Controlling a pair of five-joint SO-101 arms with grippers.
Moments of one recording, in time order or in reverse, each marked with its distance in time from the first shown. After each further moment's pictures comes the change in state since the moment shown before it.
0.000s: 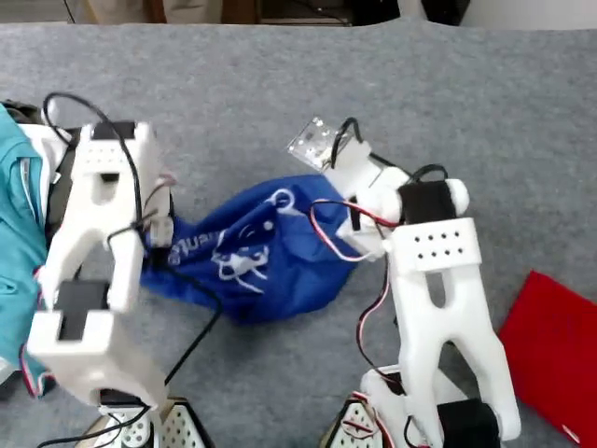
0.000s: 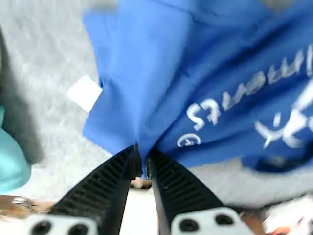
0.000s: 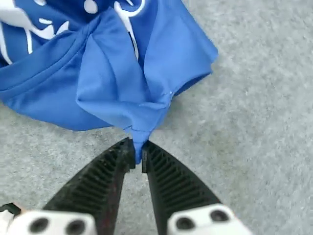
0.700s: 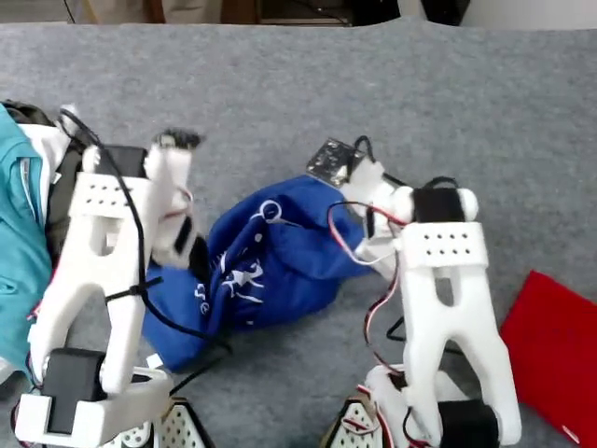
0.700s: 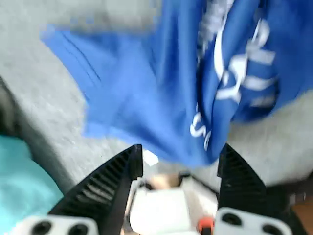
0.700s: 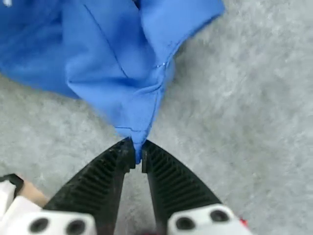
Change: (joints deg) left arm 7.0 -19.0 0.2 0.0 -14.5; right arm 8.5 0.4 8.7 0.0 6.9
